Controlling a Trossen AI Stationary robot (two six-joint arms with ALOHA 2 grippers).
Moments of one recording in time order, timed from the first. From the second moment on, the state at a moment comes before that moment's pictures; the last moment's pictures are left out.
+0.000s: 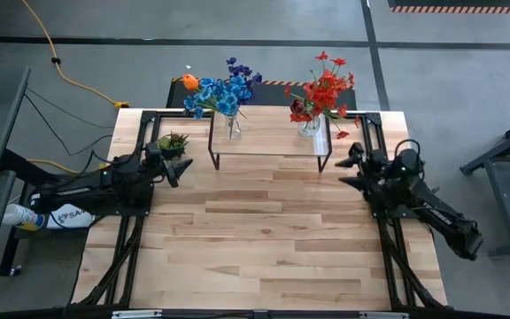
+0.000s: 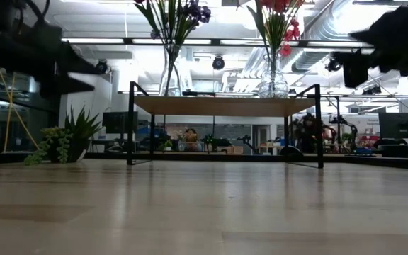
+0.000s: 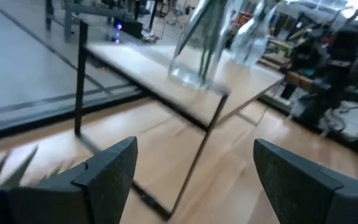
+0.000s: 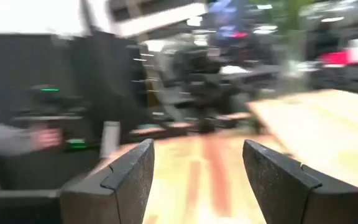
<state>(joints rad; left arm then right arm) 0.19 0.05 0.12 -0.19 -0.38 -0.35 -0.77 0.03 0.02 0.23 -0.86 0.36</state>
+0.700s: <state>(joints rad) 0.19 0.10 0.07 -0.14 -0.40 -0.34 -0.42 0.03 0.02 0.08 -0.31 0.28</state>
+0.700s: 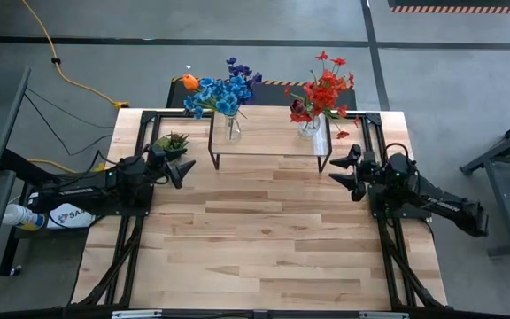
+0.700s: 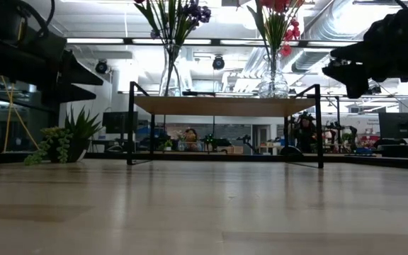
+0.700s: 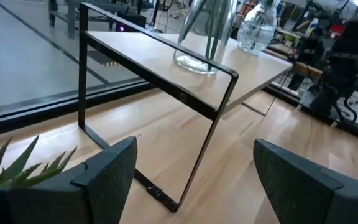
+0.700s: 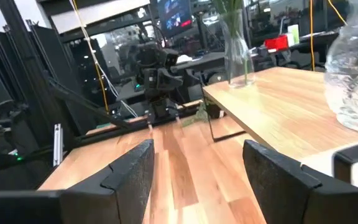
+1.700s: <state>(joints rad) 0.19 0.25 0.02 0.04 -0.48 -0.26 -0.06 0.03 0.01 0.05 0.14 0.14</state>
